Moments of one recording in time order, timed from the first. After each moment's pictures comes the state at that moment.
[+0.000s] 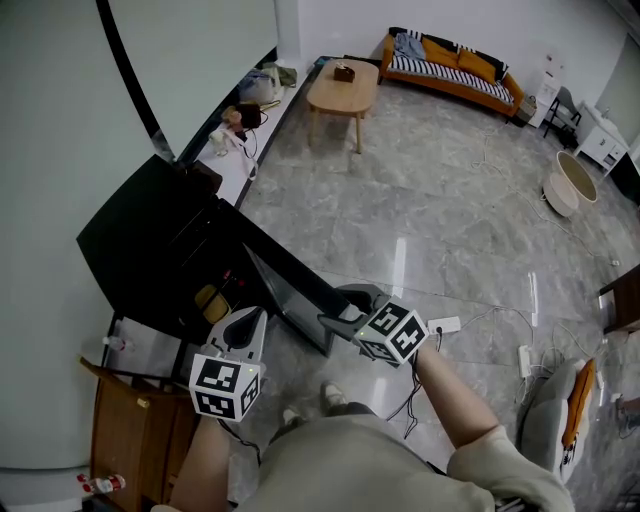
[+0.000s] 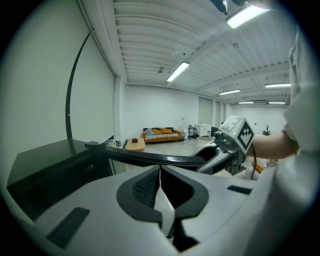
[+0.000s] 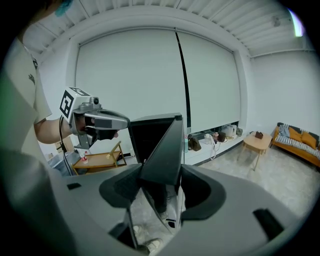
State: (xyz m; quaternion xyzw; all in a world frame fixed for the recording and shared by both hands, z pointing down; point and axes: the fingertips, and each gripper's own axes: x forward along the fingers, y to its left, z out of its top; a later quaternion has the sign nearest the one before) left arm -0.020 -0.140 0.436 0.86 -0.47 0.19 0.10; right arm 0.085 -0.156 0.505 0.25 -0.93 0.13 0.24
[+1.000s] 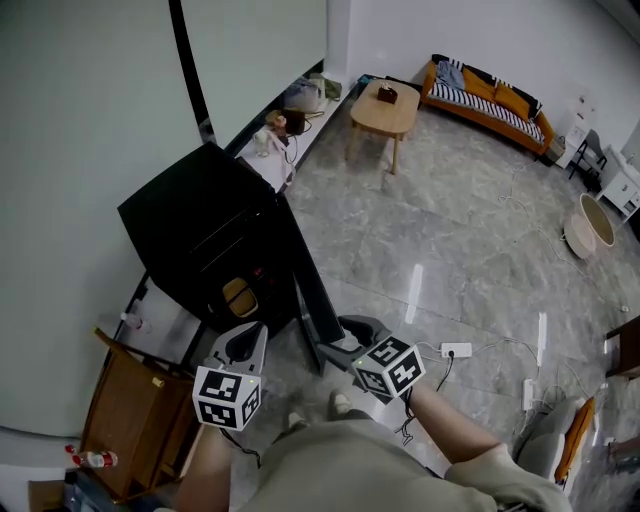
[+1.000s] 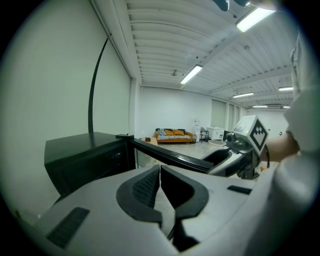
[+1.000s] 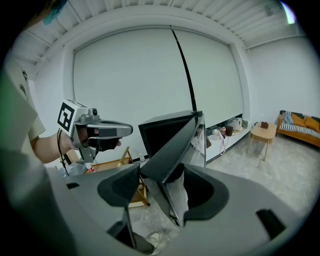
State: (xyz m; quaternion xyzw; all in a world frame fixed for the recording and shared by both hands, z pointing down) left arm -0.117 -0.080 0.443 0.82 -0.53 0.17 0.13; right arm -0.009 -0.087 0.501 0.24 -0.93 0.18 0.22
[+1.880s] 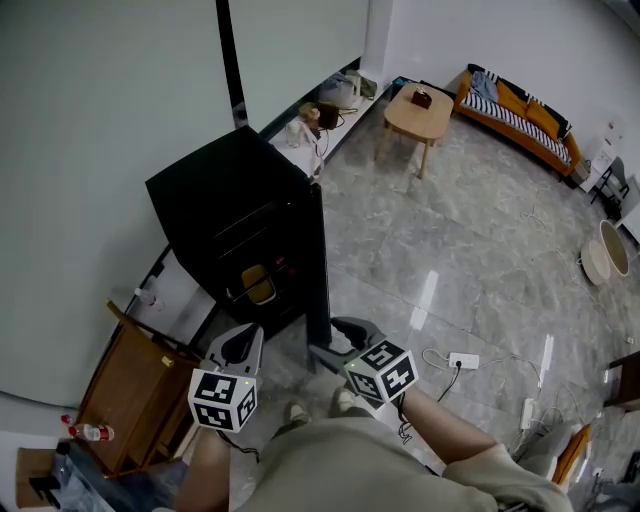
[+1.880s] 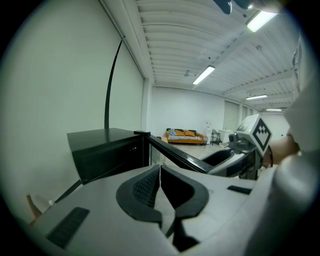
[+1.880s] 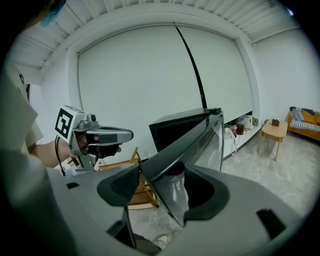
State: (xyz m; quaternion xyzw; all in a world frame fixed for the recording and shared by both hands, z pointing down) left arm -0.174 -0.051 0.448 0.78 -0.59 0.15 0.15; right arm -0.071 -0.070 0.497 0.20 -0.94 0.18 0.22
